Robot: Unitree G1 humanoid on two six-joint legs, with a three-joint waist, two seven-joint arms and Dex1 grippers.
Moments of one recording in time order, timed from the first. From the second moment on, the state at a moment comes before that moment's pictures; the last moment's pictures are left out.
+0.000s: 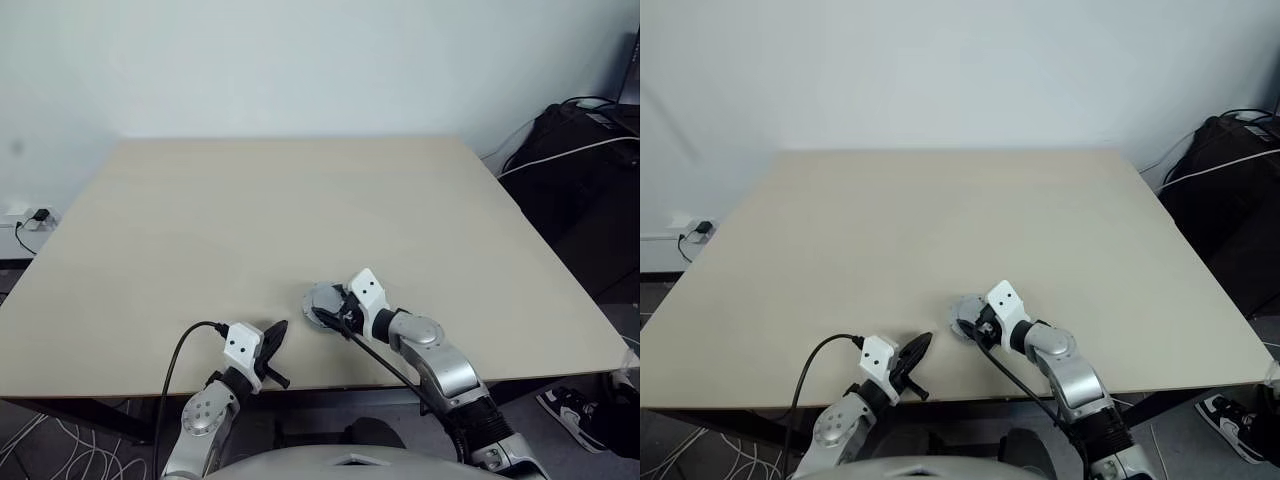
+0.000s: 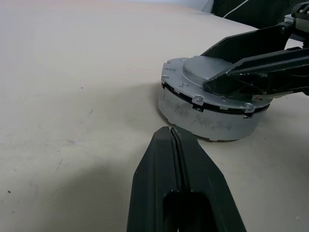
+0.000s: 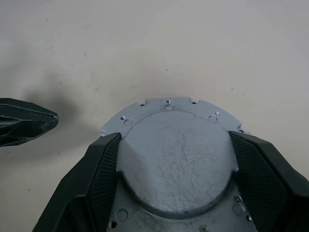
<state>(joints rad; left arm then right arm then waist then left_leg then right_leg) 0.30 0.12 -0.20 0.17 -0.13 -0.30 -0.48 -0.08 -0.25 0.28 0.03 0.09 0.34 0.59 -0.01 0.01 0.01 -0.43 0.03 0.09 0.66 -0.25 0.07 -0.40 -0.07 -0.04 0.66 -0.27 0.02</state>
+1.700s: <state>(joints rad) 0.16 0.18 -0.20 0.06 -0.12 -0.12 -0.48 -0.10 -0.29 0.32 -0.01 0.05 0.41 0.57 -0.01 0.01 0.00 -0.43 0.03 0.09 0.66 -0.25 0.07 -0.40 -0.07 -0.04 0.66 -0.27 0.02</state>
